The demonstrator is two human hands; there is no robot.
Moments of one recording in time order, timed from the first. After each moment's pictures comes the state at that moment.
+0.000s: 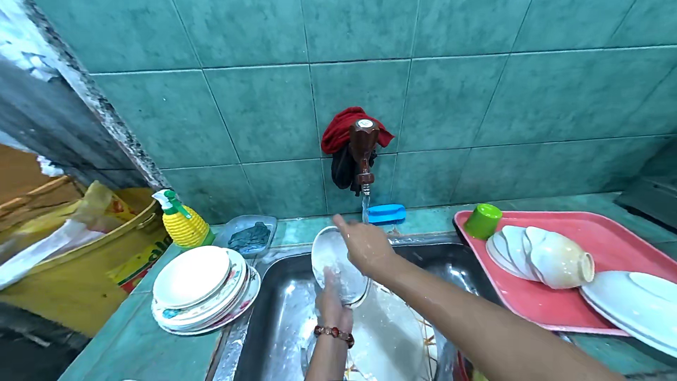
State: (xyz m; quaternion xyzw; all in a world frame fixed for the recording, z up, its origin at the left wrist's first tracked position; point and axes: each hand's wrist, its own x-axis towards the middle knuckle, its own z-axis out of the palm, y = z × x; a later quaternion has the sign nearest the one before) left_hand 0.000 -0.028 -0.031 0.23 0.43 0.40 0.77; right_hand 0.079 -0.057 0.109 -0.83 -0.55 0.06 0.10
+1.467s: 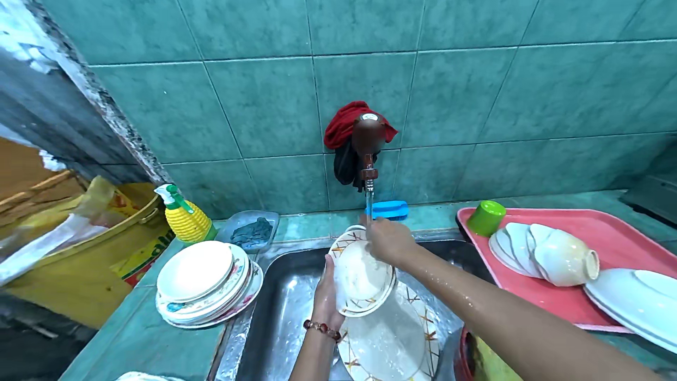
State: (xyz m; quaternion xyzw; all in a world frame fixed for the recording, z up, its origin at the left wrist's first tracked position) left_hand -0.017 -0.010 -0.032 0.31 0.33 0.31 0.84; right_hand 0.107 -0.072 0.111 -0.87 -0.47 0.14 0.06
